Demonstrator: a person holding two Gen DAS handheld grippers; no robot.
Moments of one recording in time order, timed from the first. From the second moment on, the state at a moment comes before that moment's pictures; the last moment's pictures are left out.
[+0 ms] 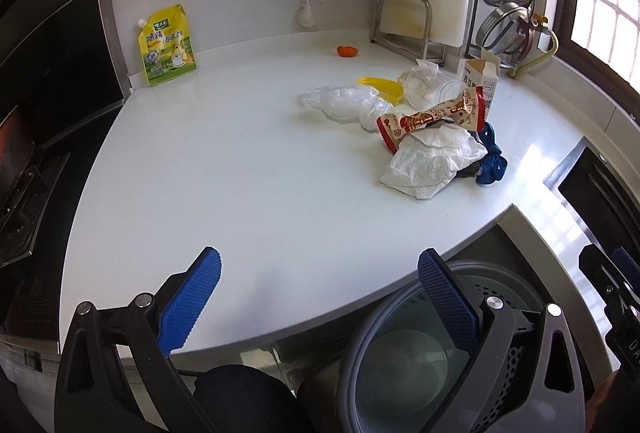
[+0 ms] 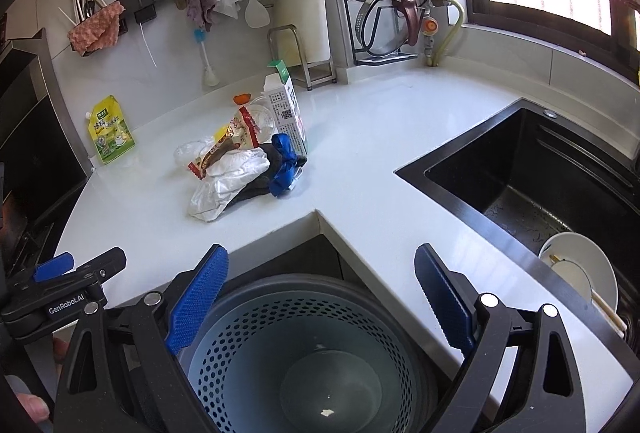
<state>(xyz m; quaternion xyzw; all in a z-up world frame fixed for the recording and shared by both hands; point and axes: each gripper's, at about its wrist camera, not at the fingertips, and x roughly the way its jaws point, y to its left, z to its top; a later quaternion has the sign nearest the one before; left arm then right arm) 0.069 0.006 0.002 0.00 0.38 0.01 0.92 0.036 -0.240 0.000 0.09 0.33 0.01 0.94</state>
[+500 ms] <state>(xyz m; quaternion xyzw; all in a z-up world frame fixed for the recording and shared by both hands) 0.140 -0.017 0.001 -0.01 0.38 -0.01 0.93 0.150 -0.251 0.011 0.09 0.33 0.02 0.94</state>
